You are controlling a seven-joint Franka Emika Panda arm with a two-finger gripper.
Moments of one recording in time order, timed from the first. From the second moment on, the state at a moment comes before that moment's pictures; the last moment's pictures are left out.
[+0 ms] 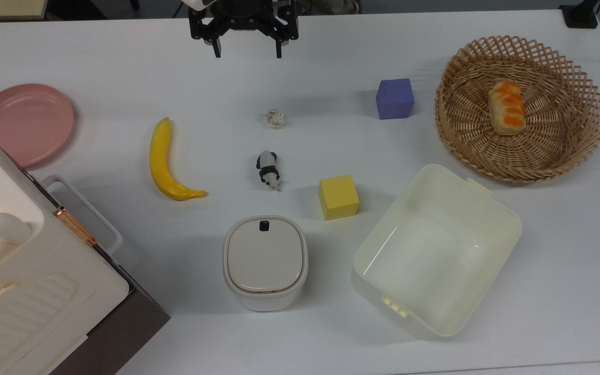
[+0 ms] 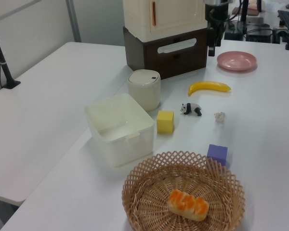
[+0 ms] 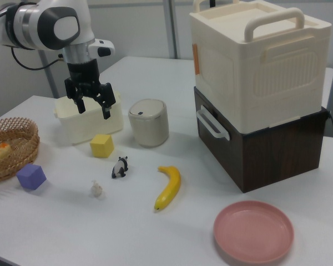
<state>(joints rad) 0.04 0.05 0.01 -1.66 0.00 1.68 0.04</state>
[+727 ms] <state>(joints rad) 0.04 0.05 0.01 -1.66 0.00 1.68 0.04</state>
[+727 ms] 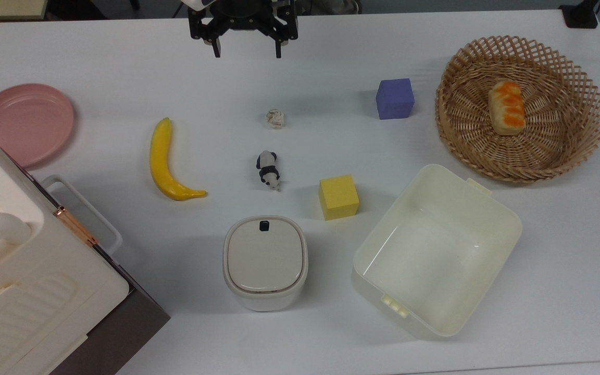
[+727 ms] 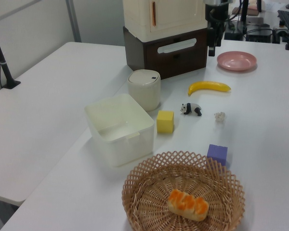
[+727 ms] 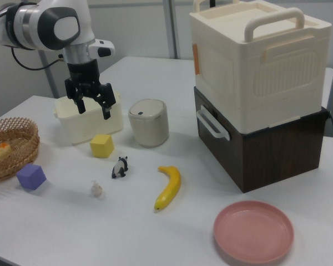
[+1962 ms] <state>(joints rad) 0.05 0.10 0.01 -1.69 0.00 2.06 -0.02</state>
